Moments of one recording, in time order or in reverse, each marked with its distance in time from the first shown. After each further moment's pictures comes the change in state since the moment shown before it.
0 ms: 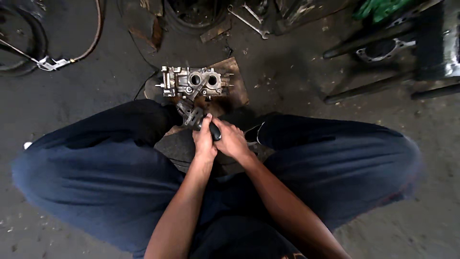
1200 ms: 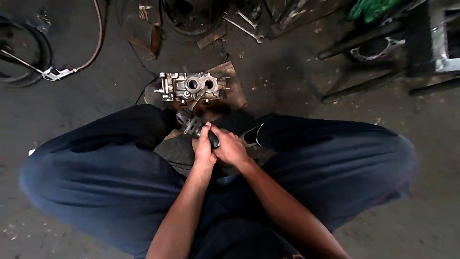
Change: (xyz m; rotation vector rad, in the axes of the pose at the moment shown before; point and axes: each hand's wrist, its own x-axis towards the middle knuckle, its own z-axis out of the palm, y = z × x) left_hand -0.011 -0.006 -0.006 0.025 0.047 -0.047; right_hand -0.015 0.002 0.003 0.000 -0.060 0.009
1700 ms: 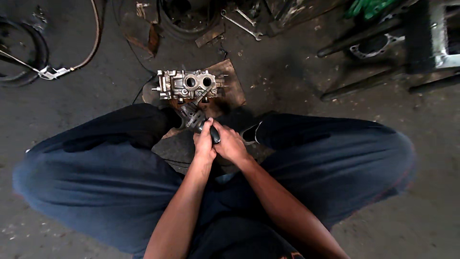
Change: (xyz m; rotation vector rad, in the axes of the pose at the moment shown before) left_hand 0.007 -0.003 0.007 0.038 -0.065 -0.006; right_hand 0.002 0.003 0.000 0.047 0.045 0.049
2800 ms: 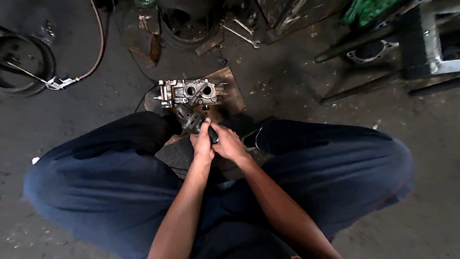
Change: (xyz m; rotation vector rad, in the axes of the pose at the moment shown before) left_hand 0.011 0.012 0.013 0.029 0.024 0.140; right_hand 0.023 0.003 -0.009 0.034 0.021 -0.080
